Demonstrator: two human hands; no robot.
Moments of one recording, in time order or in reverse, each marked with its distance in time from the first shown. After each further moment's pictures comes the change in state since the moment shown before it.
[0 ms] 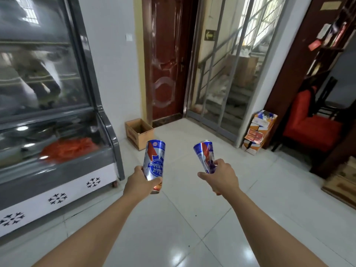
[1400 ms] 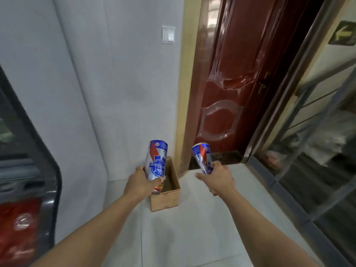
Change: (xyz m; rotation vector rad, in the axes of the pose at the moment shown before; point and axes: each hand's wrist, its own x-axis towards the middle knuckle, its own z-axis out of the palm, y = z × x) left_hand 0.918 0.174 0.053 0.003 0.339 -0.308; right_hand 0.975 -0.367 0.188 -0.113 -0.248 -0.359
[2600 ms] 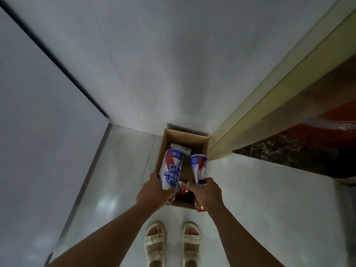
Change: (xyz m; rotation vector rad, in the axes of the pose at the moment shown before) left_hand 0.490 -0.136 0.265 -0.015 -0.238 -0.657; right_hand 0.495 -0.030 0.398 0.019 -0.765 0.240
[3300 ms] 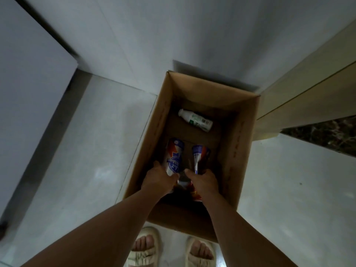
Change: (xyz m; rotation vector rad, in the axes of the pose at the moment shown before) left_hand 0.255 -0.108 0.176 0.042 0.021 -0.238; right_hand 0.286 0.116 0.171 0.231 -0.090 0.197
